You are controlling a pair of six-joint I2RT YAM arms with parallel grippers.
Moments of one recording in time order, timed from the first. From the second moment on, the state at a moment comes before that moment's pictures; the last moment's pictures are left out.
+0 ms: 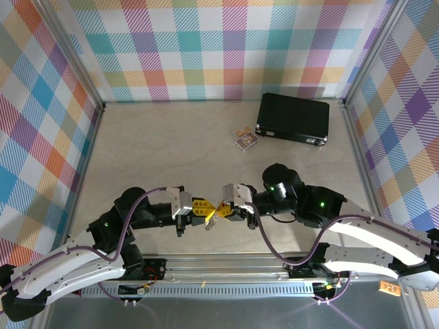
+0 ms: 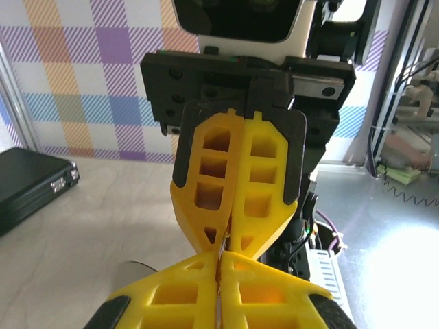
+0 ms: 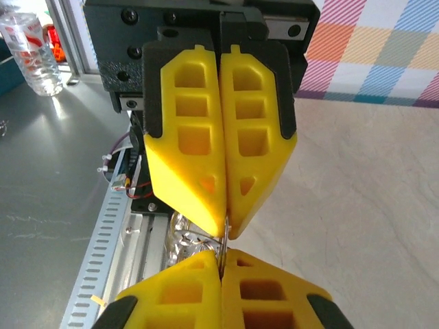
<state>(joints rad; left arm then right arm) -1.00 0.61 0.68 -0.15 0.40 0.05 1.13 0.99 1.06 -0.53 -0.40 -0.32</state>
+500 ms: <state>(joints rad) -1.00 0.68 0.76 -0.33 0.39 0.16 1.12 1.09 1.18 -0.72 -0.40 -0.40</state>
